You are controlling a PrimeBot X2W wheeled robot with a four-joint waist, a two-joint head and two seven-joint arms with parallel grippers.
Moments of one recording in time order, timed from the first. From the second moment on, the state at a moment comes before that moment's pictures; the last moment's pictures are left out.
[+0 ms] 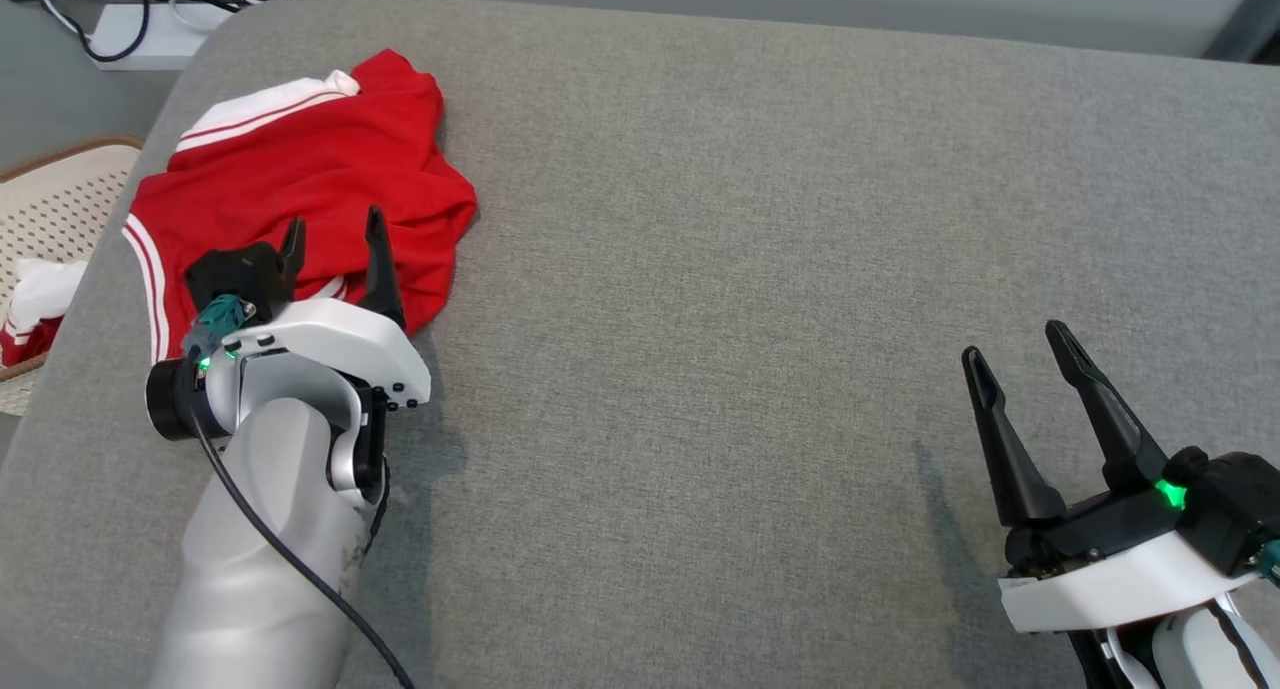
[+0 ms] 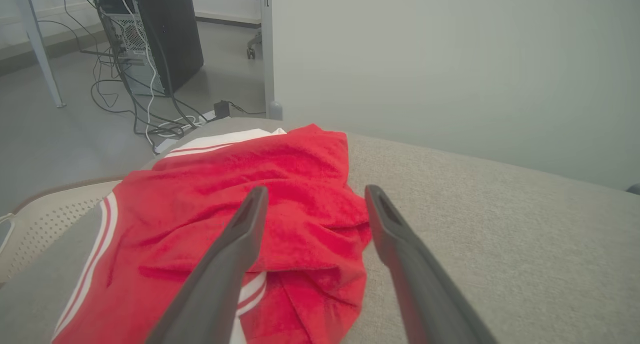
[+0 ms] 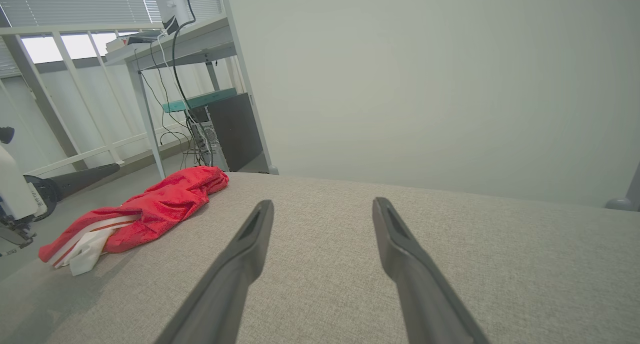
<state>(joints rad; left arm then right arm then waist) -0.66 0.03 -0.06 0.79 -0.30 0.09 -0.21 -0.12 -0.23 0.22 -0.02 0.34 0.13 -0.25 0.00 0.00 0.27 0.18</state>
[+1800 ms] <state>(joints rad) -0.73 0.13 -0.07 0.94 -0.30 0.10 -0.25 -0.13 -0.20 0.27 -0.02 0.41 0.13 -0.25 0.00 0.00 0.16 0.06</state>
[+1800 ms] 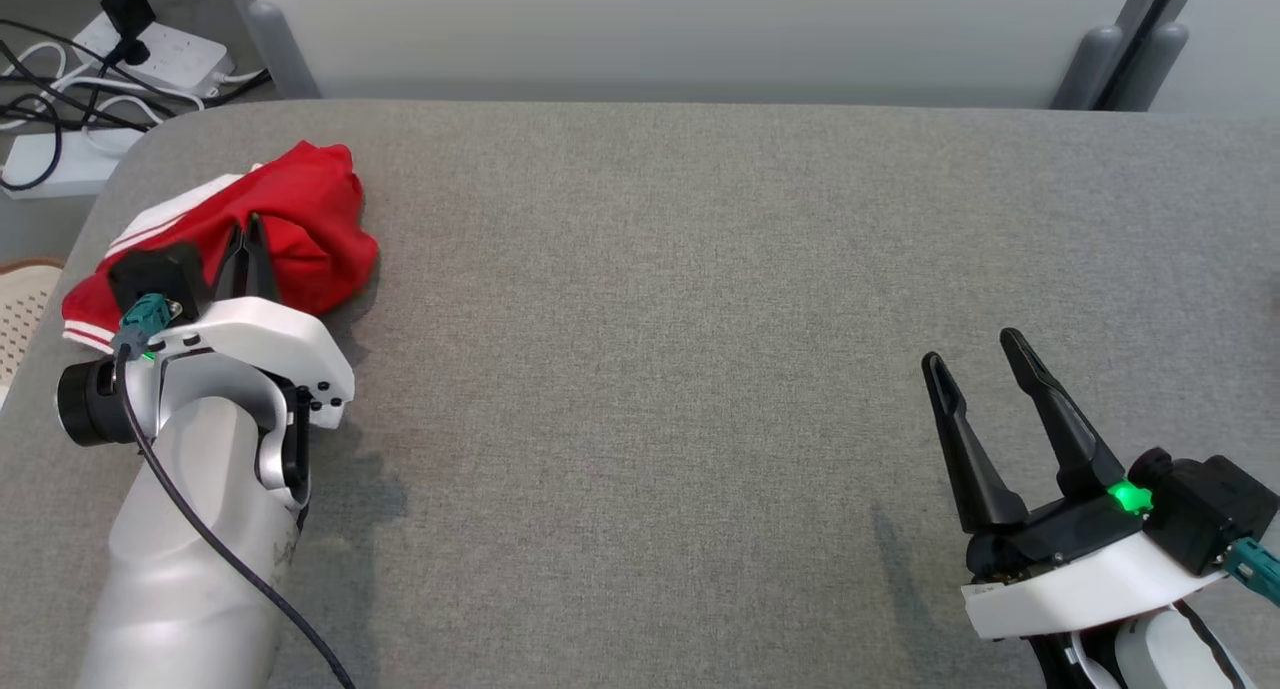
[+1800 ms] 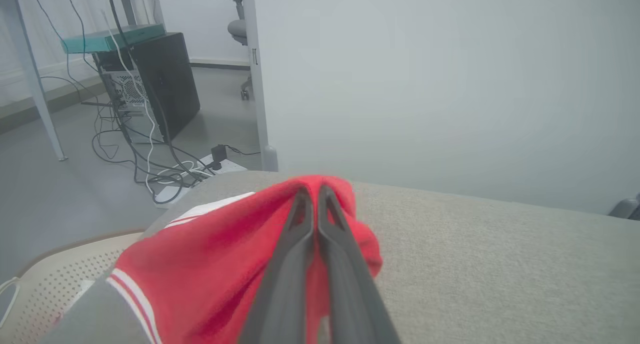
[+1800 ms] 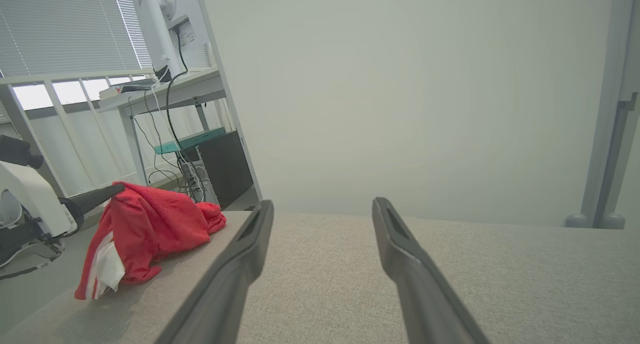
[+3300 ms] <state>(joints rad) -0.77 0.03 -0.44 0.60 -0.31 0.06 -0.23 -0.10 -0.15 0.29 -0.01 0.42 0.13 -0.25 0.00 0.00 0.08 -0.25</state>
